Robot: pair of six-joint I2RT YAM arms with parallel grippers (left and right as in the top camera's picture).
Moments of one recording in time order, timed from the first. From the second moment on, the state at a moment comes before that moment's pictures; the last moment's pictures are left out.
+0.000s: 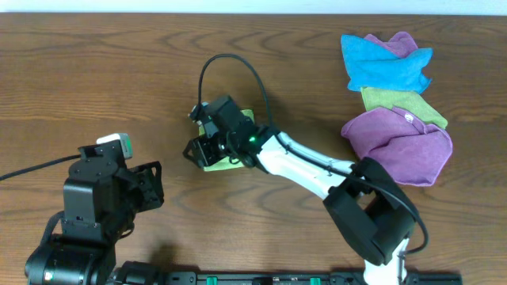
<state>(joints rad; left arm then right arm) -0.17 0.71 1.03 -1.08 0.03 -0.46 0.79 2.00 1.33 -0.18 -0.42 0.42</state>
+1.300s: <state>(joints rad) -0.17 0.72 1.00 -1.07 0.00 -0.46 0.77 2.08 1.40 -0.52 -0.36 0.36</state>
